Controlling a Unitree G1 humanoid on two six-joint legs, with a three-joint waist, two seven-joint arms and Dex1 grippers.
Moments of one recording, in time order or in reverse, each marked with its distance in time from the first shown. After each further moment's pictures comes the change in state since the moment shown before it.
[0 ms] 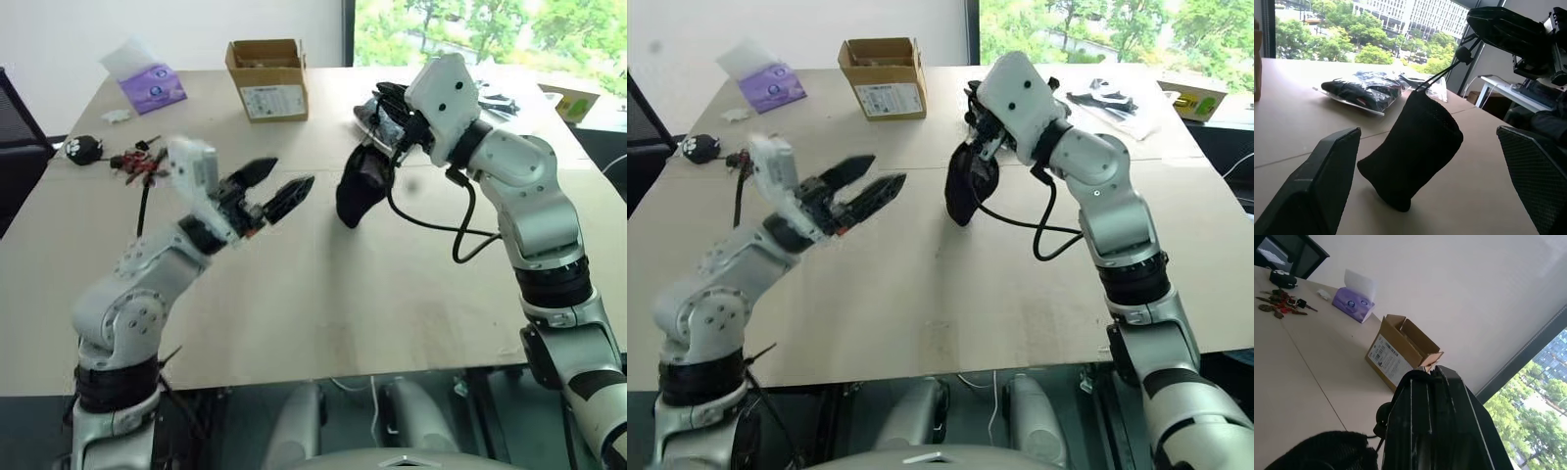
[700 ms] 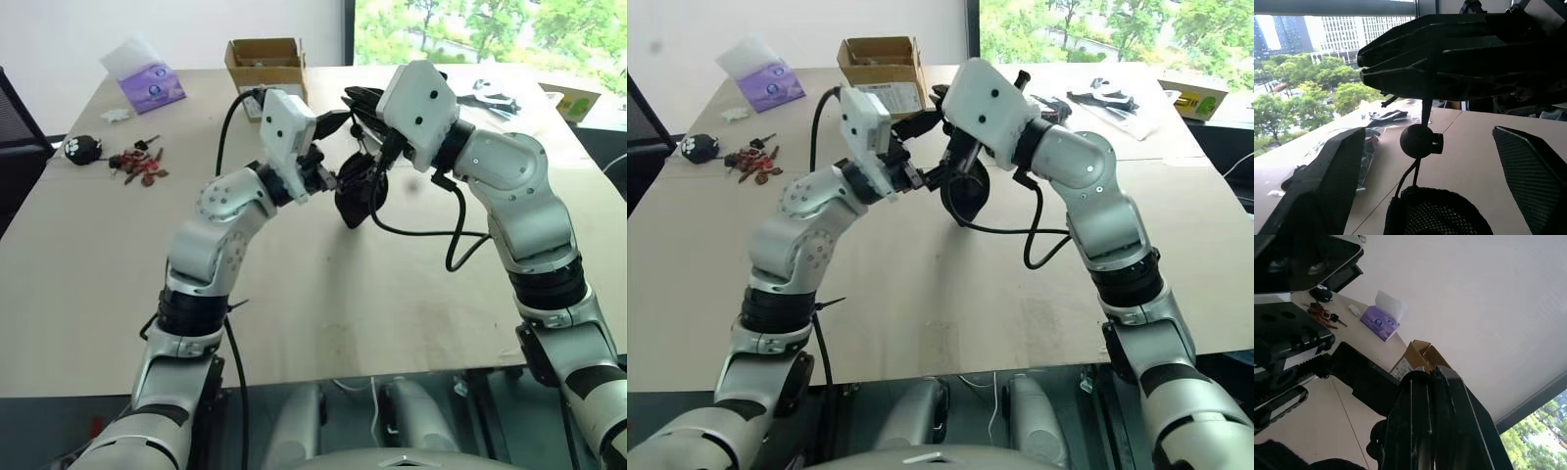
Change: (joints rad) left arm -0.252 -0.184 -0.262 0.264 0.376 -0.252 -0.172; right arm -0.021 0.010 0.053 -0.067 -0.024 -0.016 0.062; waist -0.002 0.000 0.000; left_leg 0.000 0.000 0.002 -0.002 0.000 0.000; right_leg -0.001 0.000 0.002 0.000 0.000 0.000
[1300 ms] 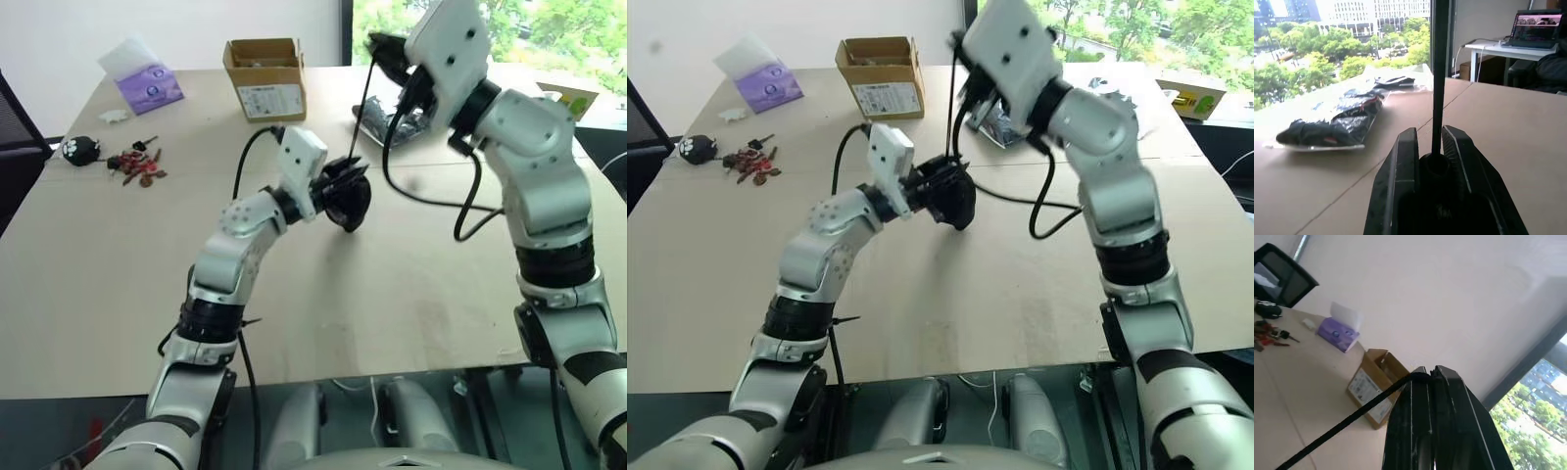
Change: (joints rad) left arm 0.106 -0.008 0.002 0.078 0.115 -0.007 0.011; right arm -0.144 -0.014 -0.165 0.158 0.042 0.021 -0.080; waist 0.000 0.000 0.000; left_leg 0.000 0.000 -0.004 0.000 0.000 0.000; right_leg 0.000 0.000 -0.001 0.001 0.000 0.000
